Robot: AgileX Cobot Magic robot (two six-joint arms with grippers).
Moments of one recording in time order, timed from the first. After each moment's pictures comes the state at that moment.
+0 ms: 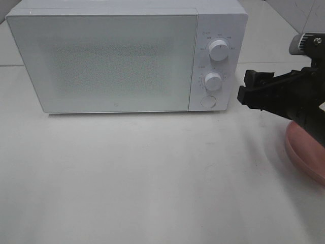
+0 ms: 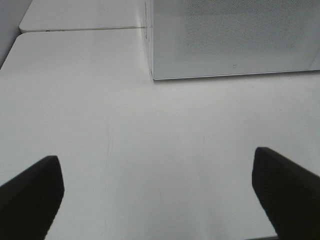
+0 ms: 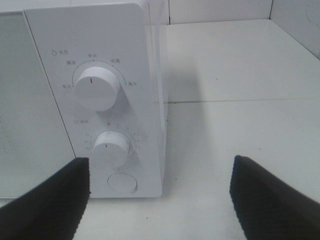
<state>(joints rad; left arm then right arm) 0.06 -0.01 -0.50 -0.19 1.04 0.15 0.60 1.40 -0.33 0.72 -0.95 -0.33</state>
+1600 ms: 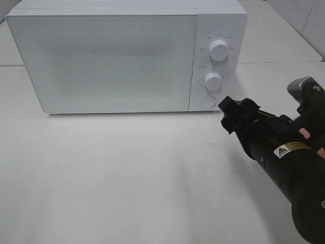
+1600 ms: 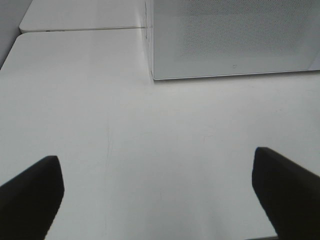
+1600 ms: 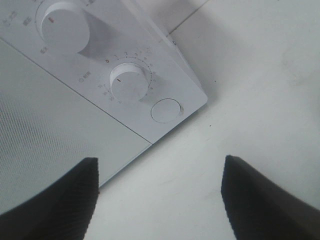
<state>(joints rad) 0.06 -0.01 -0.50 -0.19 1.04 0.15 0.93 1.62 -0.33 1.04 -1.11 0.42</state>
